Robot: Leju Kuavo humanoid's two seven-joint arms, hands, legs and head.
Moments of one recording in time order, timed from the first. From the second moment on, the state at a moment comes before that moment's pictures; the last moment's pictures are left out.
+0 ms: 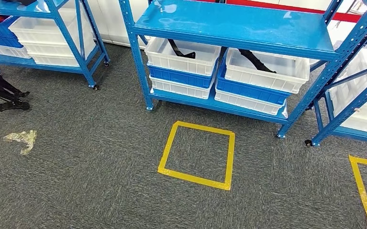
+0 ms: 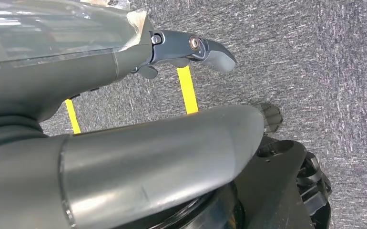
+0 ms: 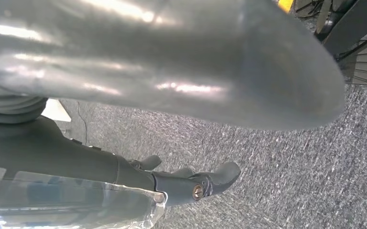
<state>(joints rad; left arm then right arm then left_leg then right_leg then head) -0.07 0.04 -0.60 -0.20 0.40 0.04 -0.18 -0.01 -0.02 0.05 -0.18 0.11 -0.14 0.07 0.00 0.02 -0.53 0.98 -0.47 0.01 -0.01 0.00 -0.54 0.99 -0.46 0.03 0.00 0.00</state>
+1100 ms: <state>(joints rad) -0.06 0.04 -0.59 -0.19 0.40 0.05 -0.17 -0.01 -0.02 0.05 -0.18 0.11 -0.15 0.09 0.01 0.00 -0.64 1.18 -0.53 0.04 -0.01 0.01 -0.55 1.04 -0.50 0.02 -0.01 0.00</state>
